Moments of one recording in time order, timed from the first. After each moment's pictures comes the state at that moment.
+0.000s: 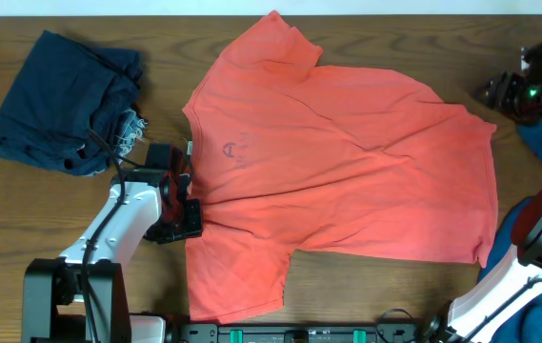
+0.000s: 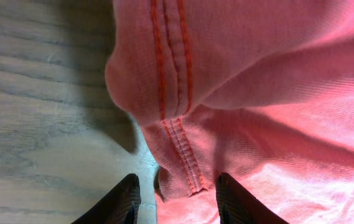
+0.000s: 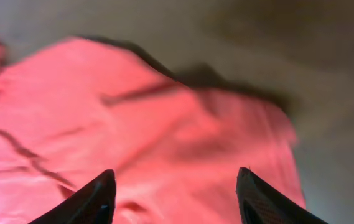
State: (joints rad) left arm -0.08 1.52 0.78 -0.87 0.13 -0.22; right arm -0.45 2.06 1.74 -0.96 -0.41 0.02
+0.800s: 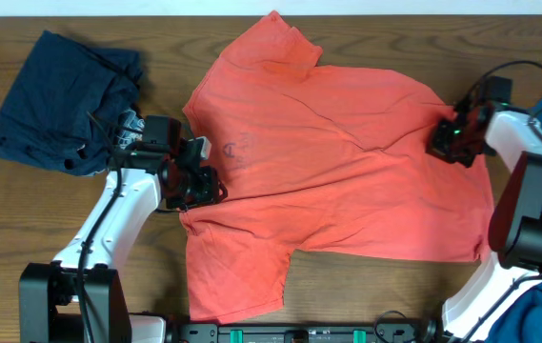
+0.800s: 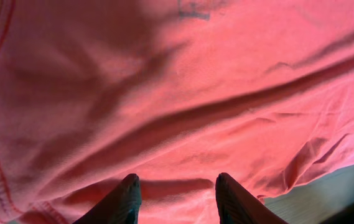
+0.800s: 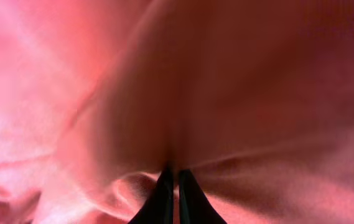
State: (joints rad) left arm -0.10 1.52 0.92 -0.77 0.44 -0.19; right arm -0.21 2.02 1.29 -0.67 -0.27 0.27
